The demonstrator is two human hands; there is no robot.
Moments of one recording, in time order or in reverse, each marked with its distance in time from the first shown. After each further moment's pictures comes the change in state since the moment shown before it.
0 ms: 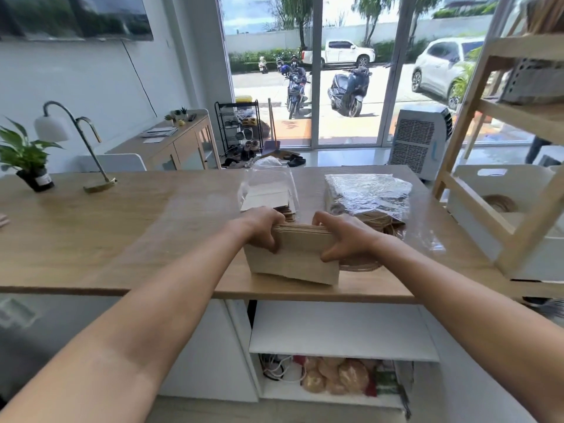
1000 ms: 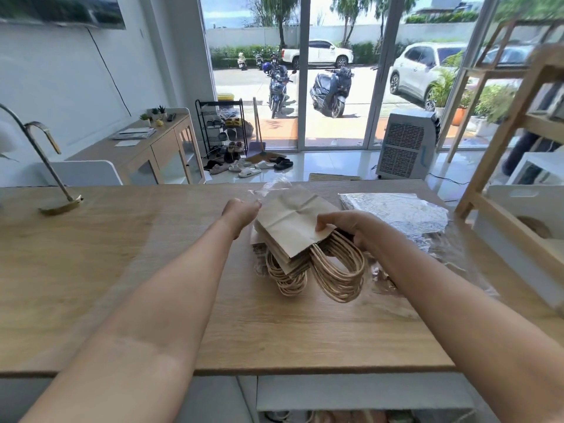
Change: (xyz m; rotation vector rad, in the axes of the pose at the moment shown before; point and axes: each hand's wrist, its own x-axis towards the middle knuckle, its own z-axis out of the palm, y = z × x) left_hand 0.136 -0.129 -0.011 -1.134 0.237 -0.573; right_hand 0.160 -0.006 -0.023 1.108 -0.086 0.811
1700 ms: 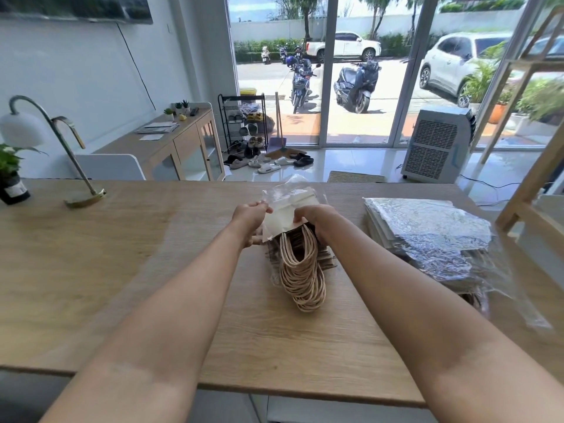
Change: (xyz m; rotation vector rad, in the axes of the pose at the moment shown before) left_hand 0.015 -0.010 -0.002 -0.287 -0.043 -0.123; right_hand 0.074 -0.044 0.066 0.060 0.078 -0.198
